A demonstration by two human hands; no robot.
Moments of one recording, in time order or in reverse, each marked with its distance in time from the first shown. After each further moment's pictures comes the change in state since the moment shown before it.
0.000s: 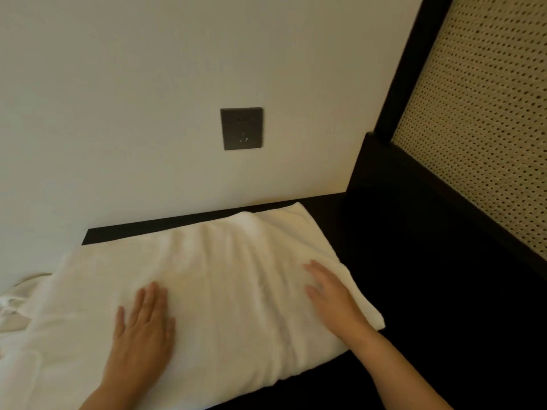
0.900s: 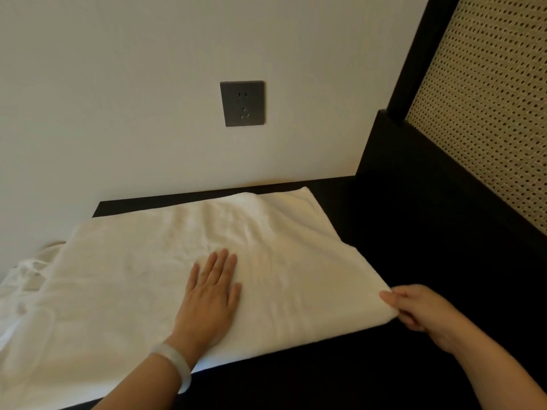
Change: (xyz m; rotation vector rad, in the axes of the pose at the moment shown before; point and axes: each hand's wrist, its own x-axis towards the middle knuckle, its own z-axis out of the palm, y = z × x) left_hand 0.001 0.094 0.028 -0.044 -0.012 0.217; right_hand -0.038 0.098 -0.107 0.450 -0.183 0.413
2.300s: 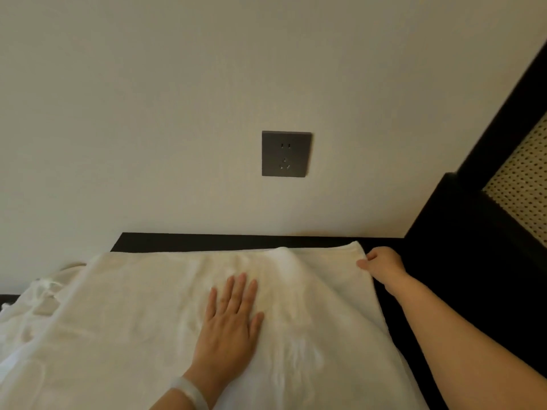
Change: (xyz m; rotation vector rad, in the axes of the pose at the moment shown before) left_hand 0.088 -0.001 -0.001 0.049 0.062 -0.143; right_hand 0.235 -0.162 0.046 -0.489 0.304 -0.167
